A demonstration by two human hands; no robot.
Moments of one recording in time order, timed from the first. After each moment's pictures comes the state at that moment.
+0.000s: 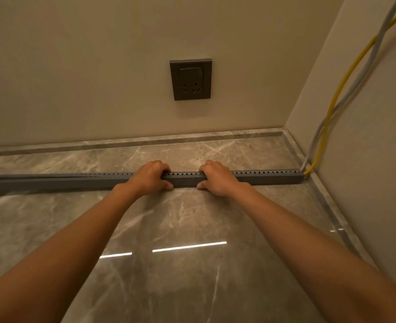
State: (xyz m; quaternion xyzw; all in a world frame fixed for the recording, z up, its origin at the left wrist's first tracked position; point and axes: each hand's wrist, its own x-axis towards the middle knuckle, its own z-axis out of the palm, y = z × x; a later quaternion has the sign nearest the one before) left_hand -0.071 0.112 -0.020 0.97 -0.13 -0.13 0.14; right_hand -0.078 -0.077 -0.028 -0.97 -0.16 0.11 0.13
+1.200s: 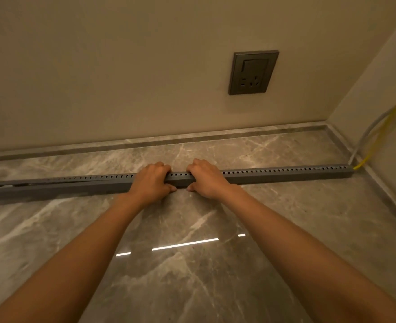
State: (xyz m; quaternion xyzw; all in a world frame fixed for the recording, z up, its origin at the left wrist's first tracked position) left_hand -0.072 0.239 -0.028 0.98 -0.14 -0.06 0.12; right_hand -0.073 0.085 -0.029 -0.97 -0.18 0.09 0.14
